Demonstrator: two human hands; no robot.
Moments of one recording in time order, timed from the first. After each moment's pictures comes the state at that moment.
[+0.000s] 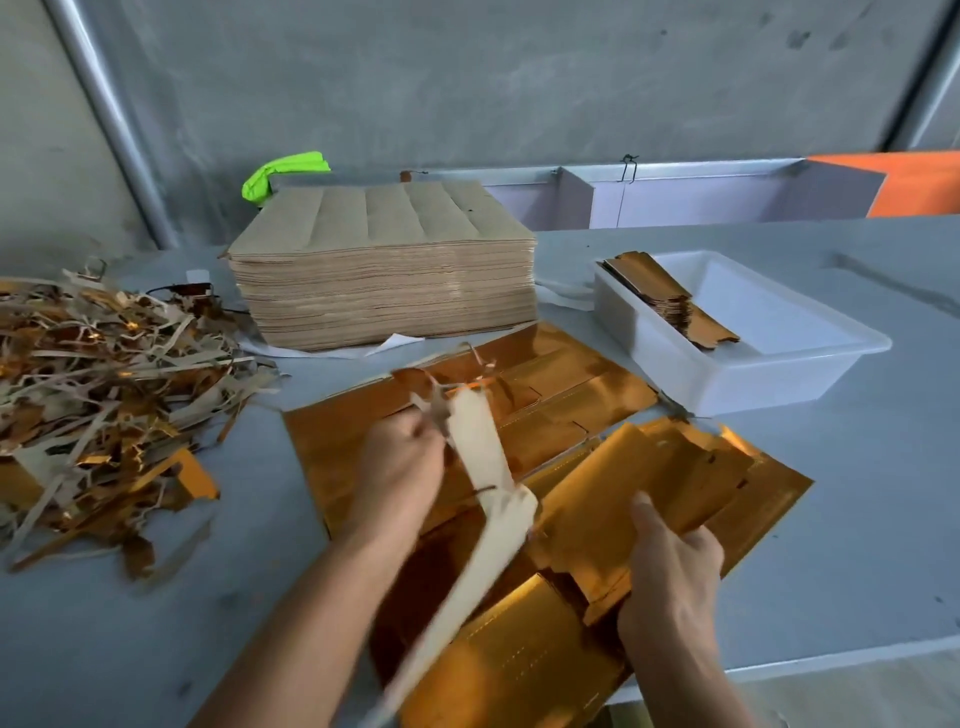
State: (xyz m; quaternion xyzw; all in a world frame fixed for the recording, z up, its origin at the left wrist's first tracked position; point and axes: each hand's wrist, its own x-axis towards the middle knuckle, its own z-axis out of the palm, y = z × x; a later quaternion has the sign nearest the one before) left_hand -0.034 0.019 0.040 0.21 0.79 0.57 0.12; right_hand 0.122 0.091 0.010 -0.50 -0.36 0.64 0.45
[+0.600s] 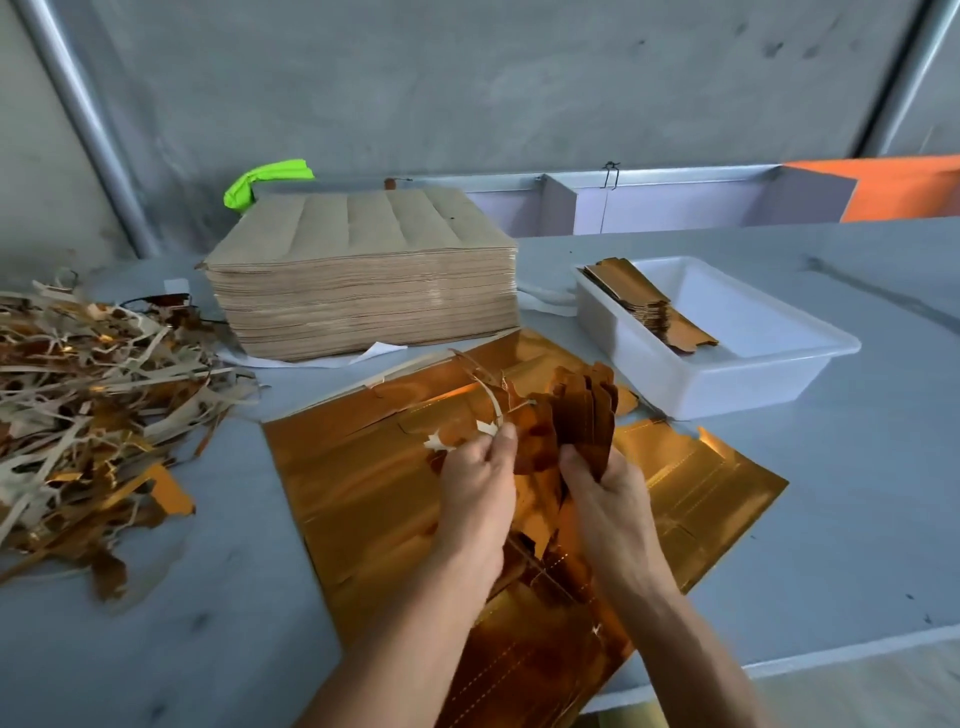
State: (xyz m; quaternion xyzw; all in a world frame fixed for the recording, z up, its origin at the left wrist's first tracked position) left_hand 0.025 0.059 0.032 0.22 0.69 0.64 0.25; right_hand 0.109 0.113 0.019 -0.33 -0.68 0.53 0.39
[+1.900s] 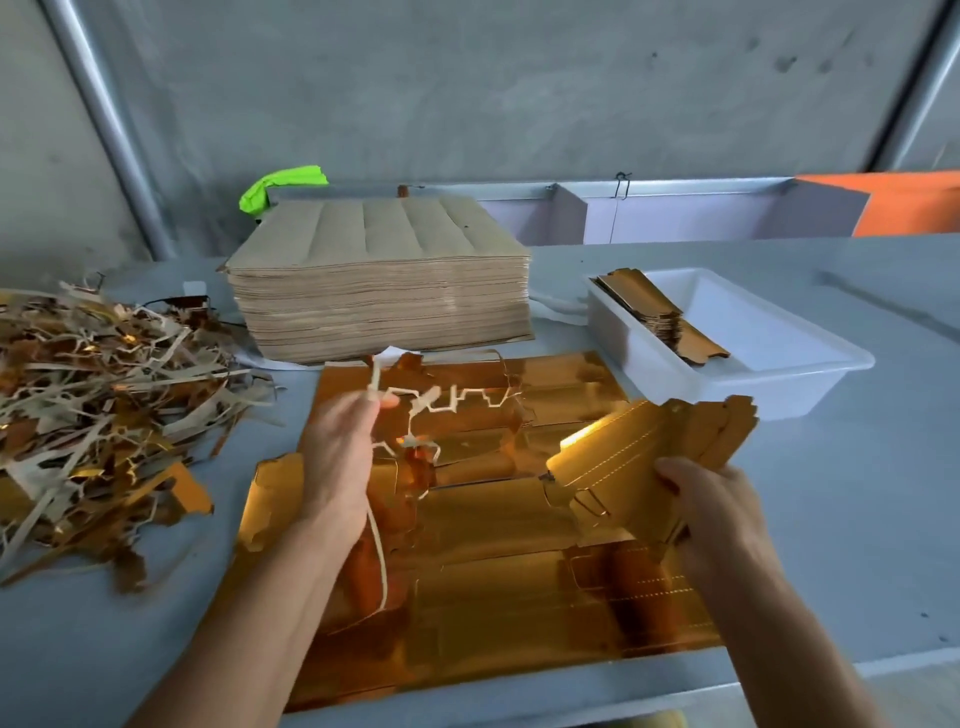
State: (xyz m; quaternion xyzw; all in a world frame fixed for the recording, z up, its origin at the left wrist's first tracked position) left_hand -0.087 0.017 0.023 0.17 0.71 0.68 0.07; right_hand 0.144 0.147 0.041 -0.46 -0.46 0.67 0.37
